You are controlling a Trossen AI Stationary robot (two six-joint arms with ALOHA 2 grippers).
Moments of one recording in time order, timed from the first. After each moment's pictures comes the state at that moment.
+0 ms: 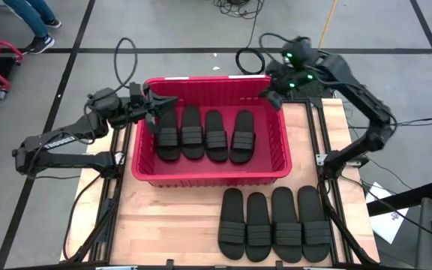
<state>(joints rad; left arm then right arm) 0.39 0.87 0.90 0.10 0.13 -0.28 -0.67 1.51 1.81 -1.17 -0.42 -0.09</state>
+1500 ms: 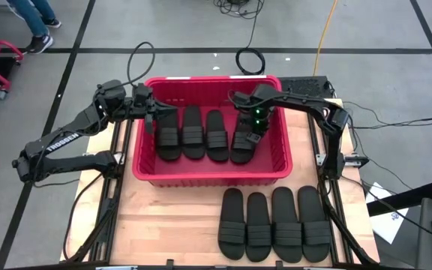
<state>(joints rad) 0.61 0.87 0.90 -0.17 0.50 -0.27 -0.51 1.94 1.57 -1.42 -0.11 -0.01</state>
